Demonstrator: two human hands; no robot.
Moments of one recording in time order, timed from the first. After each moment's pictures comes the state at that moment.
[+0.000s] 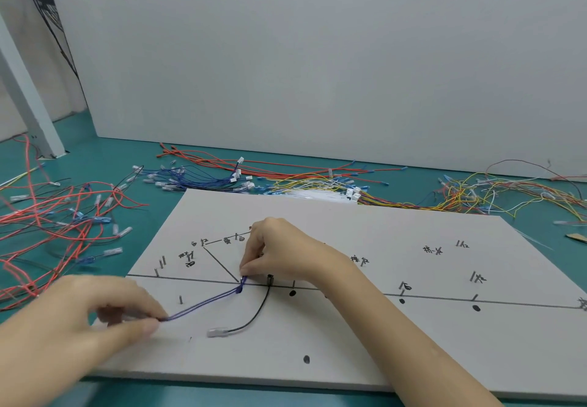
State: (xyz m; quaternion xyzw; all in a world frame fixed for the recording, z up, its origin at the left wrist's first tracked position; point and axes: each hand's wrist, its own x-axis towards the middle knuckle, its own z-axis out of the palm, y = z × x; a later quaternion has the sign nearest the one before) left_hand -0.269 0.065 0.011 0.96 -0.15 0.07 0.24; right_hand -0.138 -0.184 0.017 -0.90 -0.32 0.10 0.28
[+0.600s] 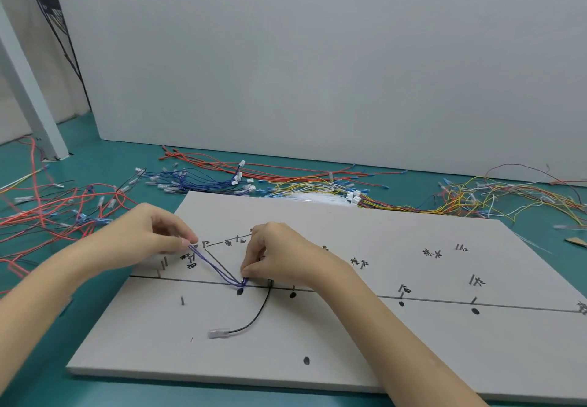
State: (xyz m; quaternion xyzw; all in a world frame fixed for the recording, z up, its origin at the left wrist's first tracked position) left_hand -0.152 0.069 0.009 0.91 -0.06 -0.03 0.41; right_hand -0.143 -0.185 0.018 -0.90 -0.30 0.10 0.28
